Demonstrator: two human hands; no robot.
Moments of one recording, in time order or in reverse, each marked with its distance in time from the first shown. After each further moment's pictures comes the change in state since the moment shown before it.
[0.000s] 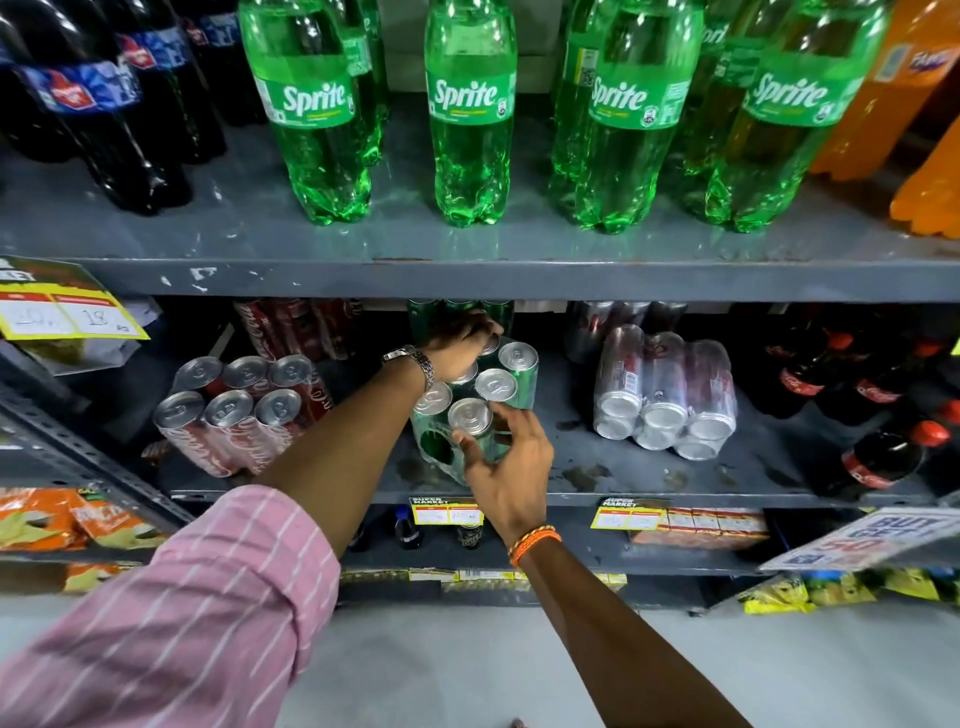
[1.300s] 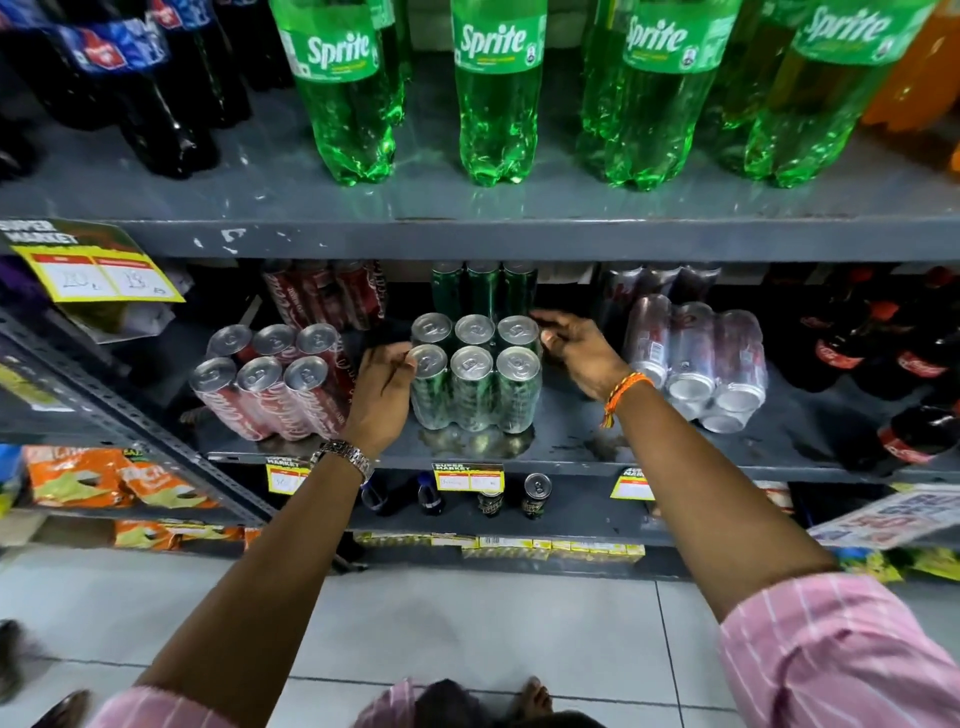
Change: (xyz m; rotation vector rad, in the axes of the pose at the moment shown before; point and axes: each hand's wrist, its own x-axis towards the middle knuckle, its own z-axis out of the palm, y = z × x) left_hand -0.117 -0.081 -0.001 -0.258 0.464 -0.105; right_hand 0.131 0.034 -0.032 0.348 -0.507 0.191
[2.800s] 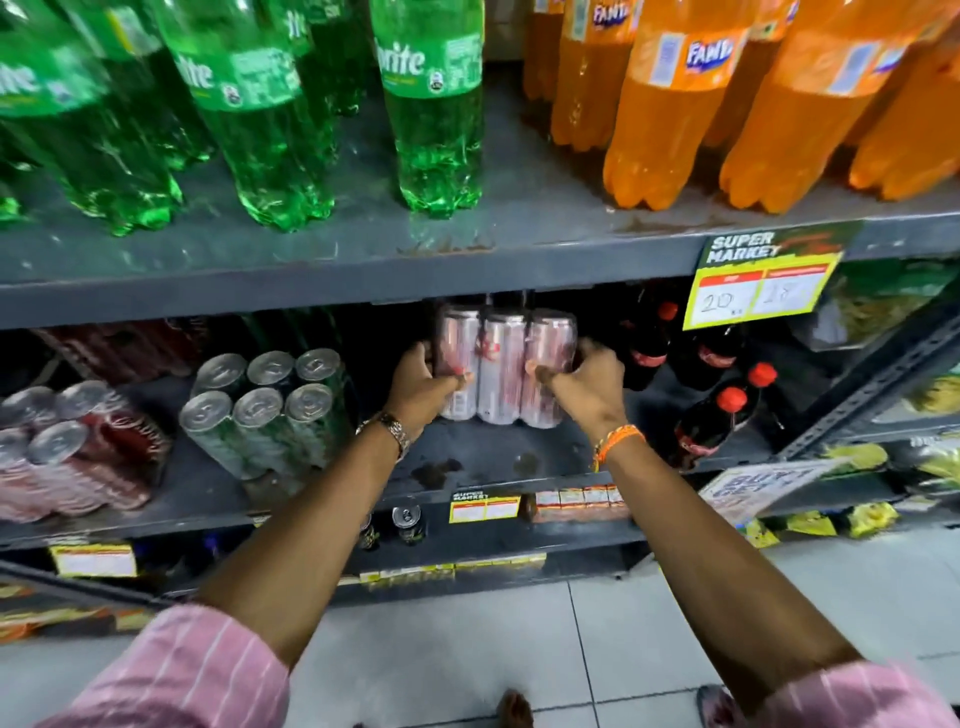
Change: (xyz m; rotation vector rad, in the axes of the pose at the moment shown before) left_hand 0.011 0.136 0.252 -0.233 -0.254 -0.130; right_hand -0.070 0.038 -0.214 -0.307 0.587 0.107
